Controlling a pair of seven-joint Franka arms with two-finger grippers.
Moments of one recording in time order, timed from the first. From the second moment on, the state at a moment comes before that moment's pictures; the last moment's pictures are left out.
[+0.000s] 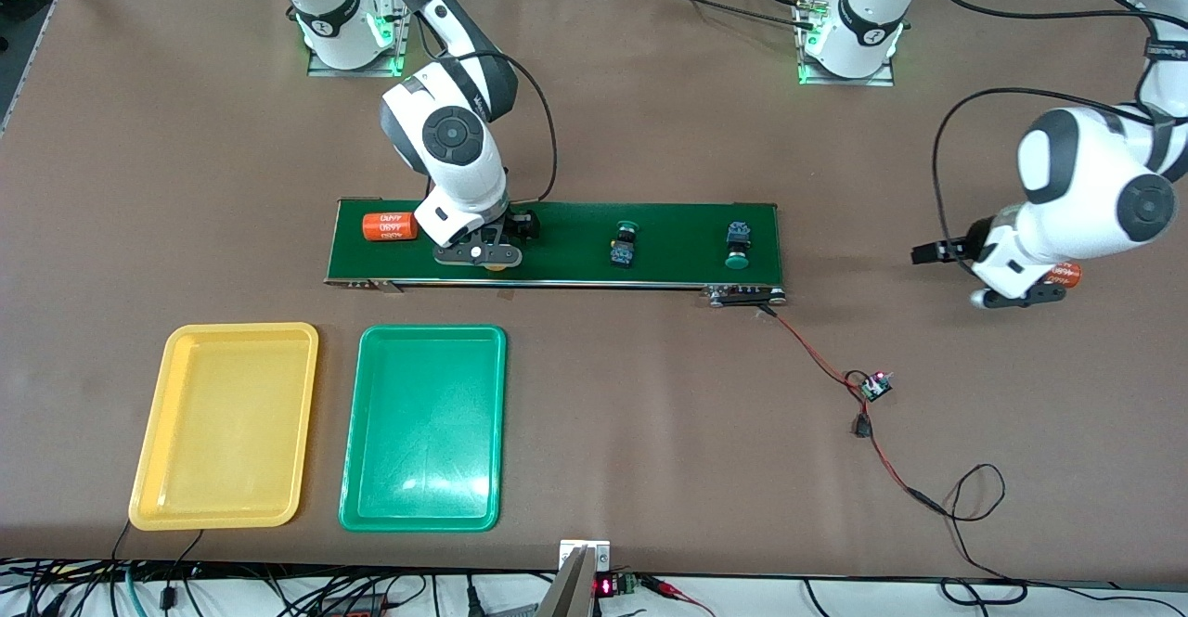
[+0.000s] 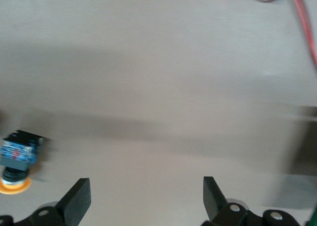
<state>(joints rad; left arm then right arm) 0.50 0.28 -0.35 -2.09 0.03 2.12 -0.03 0.52 0.42 0.13 -1.94 -0.09 2.30 0.72</state>
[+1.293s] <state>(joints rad) 0.70 0.53 -0.35 -1.94 0.30 2.18 0.28 0.52 0.44 0.09 -1.93 -0.11 2.29 0.69</state>
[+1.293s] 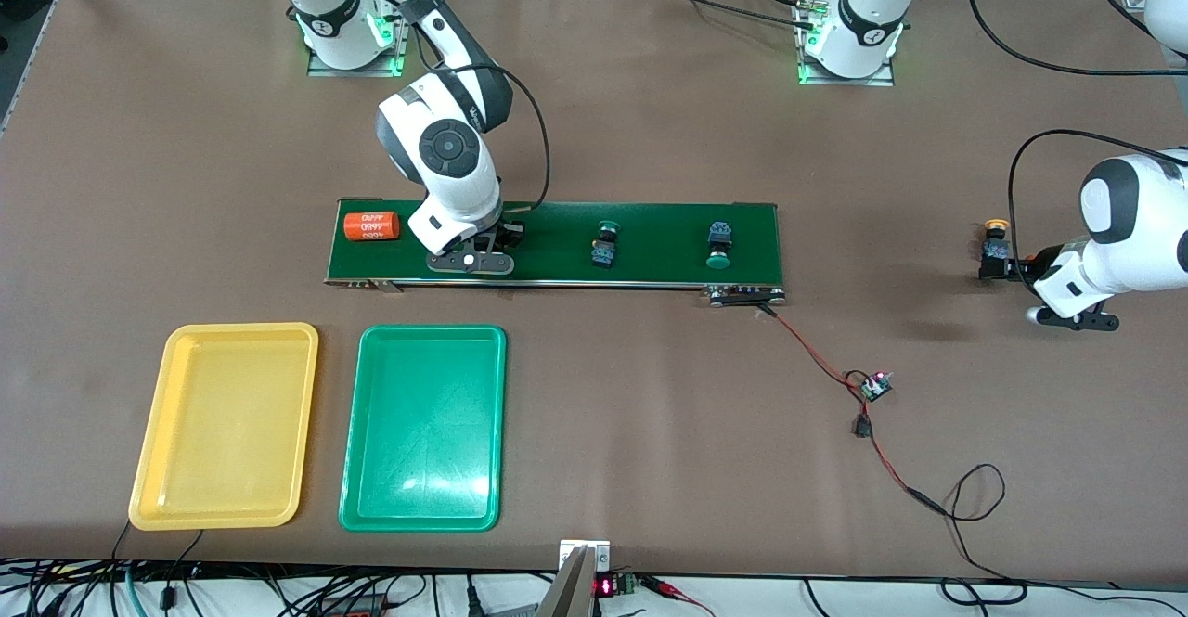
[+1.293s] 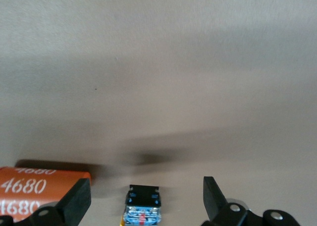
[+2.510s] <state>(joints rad) 0.75 0.51 -0.36 -2.09 0.30 2.30 0.49 0.16 0.44 -0.07 -1.94 -0.51 2.46 -0.09</state>
